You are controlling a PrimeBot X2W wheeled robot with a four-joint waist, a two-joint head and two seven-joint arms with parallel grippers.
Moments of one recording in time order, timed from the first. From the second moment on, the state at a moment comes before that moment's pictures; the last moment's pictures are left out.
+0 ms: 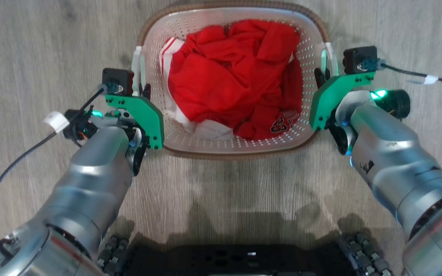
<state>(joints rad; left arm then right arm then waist) -0.96 0.02 -0.95 1.28 -0.87 0.02 -0.24 -1.06 -0.07 1.01 1.29 1.04 0.12 -0.23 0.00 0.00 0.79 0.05</state>
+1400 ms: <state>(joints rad) -1.02 0.02 -0.92 1.25 -0.84 0.04 -0.26 -1.10 -0.07 0.65 1.30 0.66 0.13 -0.24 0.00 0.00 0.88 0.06</state>
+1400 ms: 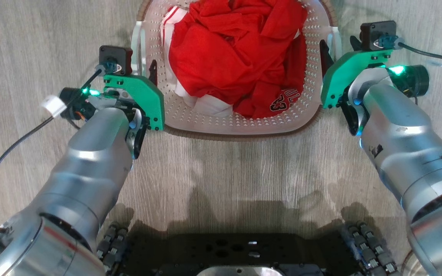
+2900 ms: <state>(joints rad) -0.45 0.11 -0.36 0.51 -0.31 0.09 -0.26 -0.61 -0.07 0.26 0.68 0.29 0.13 -0.25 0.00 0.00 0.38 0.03</state>
